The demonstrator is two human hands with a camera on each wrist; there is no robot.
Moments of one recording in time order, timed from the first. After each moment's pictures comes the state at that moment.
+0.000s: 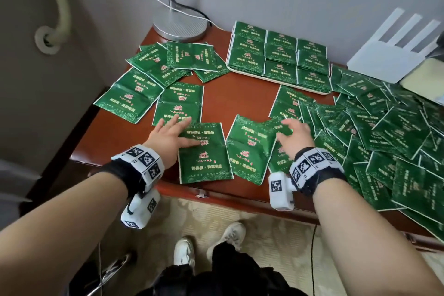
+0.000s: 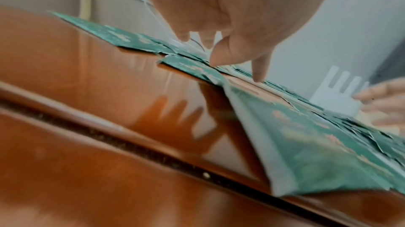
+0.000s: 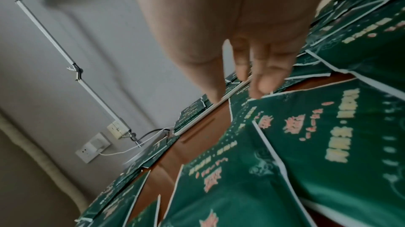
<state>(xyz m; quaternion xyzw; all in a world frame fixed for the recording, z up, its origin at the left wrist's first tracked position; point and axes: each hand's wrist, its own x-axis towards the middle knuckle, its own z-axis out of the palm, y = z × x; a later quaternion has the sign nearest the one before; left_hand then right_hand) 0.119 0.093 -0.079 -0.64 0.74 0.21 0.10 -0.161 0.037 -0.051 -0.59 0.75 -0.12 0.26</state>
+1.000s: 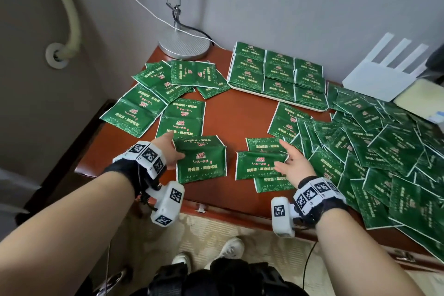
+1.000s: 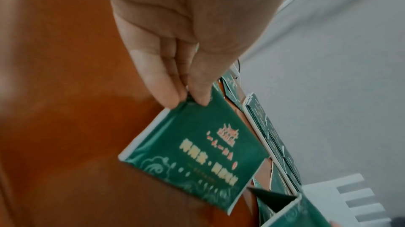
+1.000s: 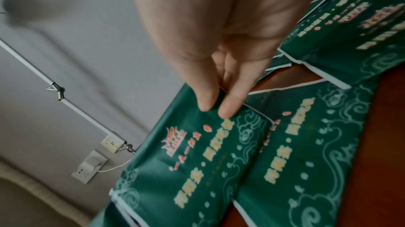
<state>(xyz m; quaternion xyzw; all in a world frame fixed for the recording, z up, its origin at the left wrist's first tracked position) 0.123 0.079 -0.057 -0.77 0.49 0.41 -0.03 -0.181 0.053 -0.066 -0.60 0.70 -0.14 0.37</state>
